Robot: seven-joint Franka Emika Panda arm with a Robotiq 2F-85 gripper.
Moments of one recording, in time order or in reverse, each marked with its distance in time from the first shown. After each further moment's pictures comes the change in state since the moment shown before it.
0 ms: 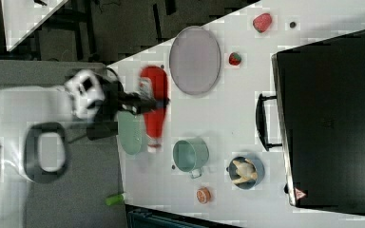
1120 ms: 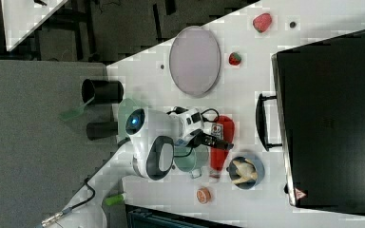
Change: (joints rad) arm 0.003 0.263 0.022 -0.404 0.001 0.397 0.000
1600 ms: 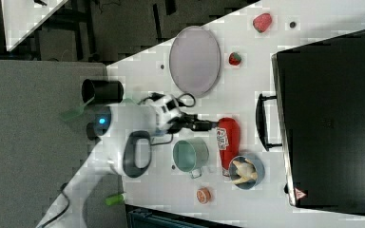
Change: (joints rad) arm 0.010 -0.104 0.001 0.082 0.002 0.010 0.014
